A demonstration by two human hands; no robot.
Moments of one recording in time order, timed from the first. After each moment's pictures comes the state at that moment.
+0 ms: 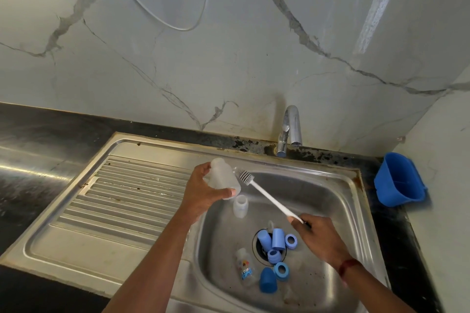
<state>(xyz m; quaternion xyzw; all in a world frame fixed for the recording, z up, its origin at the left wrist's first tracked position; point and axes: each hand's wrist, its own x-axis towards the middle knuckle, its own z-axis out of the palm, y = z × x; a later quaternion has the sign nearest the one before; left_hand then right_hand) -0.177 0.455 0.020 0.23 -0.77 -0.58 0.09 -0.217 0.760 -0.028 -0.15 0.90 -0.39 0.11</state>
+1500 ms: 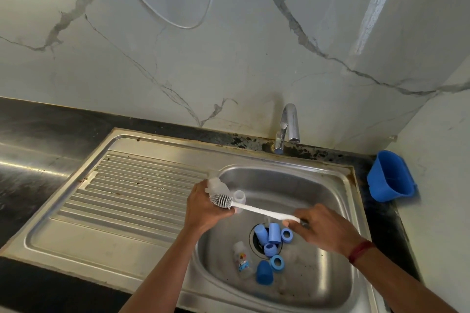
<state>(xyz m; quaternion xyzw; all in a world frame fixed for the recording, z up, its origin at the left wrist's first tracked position) -0.143 0.472 -0.013 0.24 -0.87 -0.41 0.10 -0.218 0.772 0.032 -0.35 0.92 -0.13 0.09</state>
